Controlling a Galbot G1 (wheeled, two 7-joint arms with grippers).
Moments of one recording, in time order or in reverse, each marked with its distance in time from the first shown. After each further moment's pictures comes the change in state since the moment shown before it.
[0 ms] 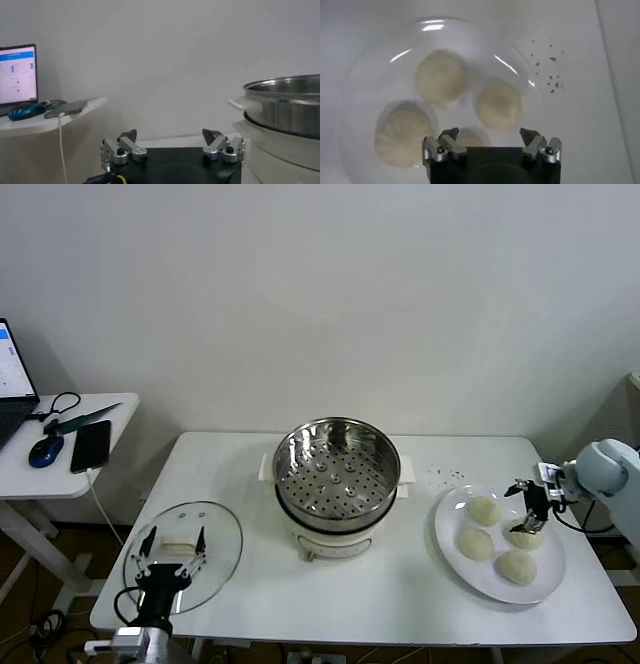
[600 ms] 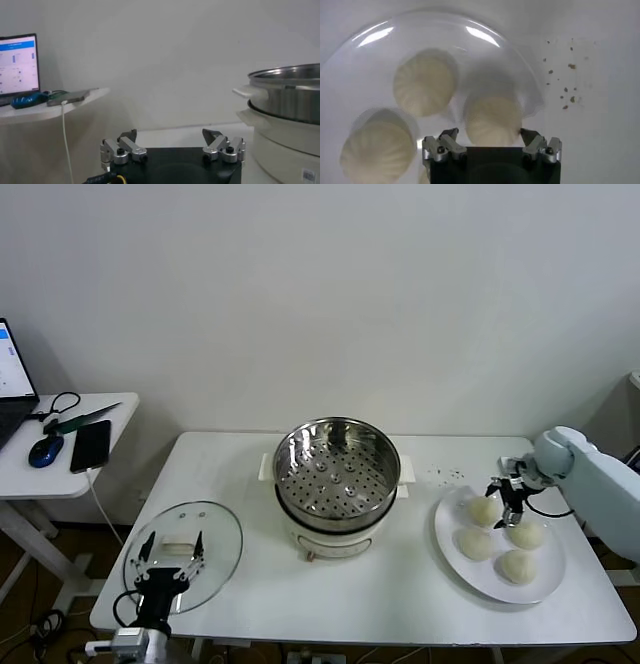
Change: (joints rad) left arm -0.001 0.000 -0.012 0.032 -0.007 0.009 0.000; right arm 0.104 0.172 -0.143 -0.191 -0.054 0.034 -0.022
